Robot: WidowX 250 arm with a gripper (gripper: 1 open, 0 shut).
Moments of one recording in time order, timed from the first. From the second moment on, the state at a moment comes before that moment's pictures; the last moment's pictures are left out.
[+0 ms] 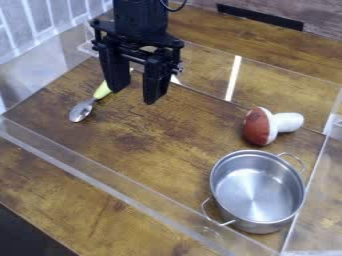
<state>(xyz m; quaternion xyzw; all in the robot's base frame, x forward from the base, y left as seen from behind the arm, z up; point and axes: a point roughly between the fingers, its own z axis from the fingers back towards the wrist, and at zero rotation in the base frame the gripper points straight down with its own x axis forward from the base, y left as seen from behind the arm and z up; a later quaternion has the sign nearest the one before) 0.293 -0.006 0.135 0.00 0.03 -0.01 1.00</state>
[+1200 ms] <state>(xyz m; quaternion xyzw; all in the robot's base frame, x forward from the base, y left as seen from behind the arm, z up) 0.319 -0.002 0.085 0.00 0.12 -0.09 0.99</state>
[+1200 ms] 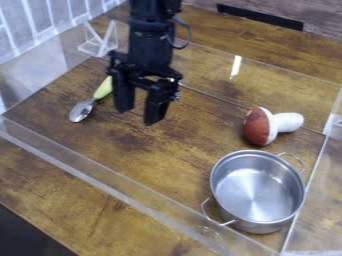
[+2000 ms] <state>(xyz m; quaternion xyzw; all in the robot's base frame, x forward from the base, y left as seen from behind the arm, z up) 0.347 -0.077 0.081 0.03 0.07 -0.31 0.95</state>
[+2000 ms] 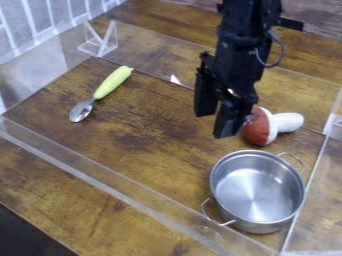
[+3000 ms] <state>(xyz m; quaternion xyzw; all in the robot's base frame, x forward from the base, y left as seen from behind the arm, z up) 0.410 -0.081 0.070 0.03 0.02 -0.33 0.94</state>
